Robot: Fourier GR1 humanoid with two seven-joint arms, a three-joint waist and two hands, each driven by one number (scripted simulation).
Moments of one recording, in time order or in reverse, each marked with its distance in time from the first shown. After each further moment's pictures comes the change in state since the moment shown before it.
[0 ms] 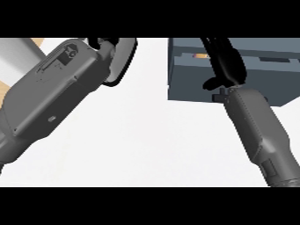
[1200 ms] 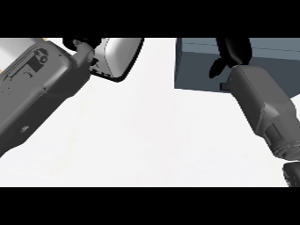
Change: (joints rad) left arm 0.067 0.110 0.017 -0.210 -0.057 0.010 0.124; right arm -0.311 -0.070 -0.114 0.465 0.044 -0.206 0.042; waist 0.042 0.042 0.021
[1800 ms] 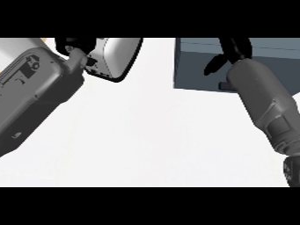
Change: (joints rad) left arm 0.048 0.028 0.008 -0.063 -0.007 -0.010 0.016; right arm -0.051 -0.003 -0.206 0.047 -0.225 0.183 -0.232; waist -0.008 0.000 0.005
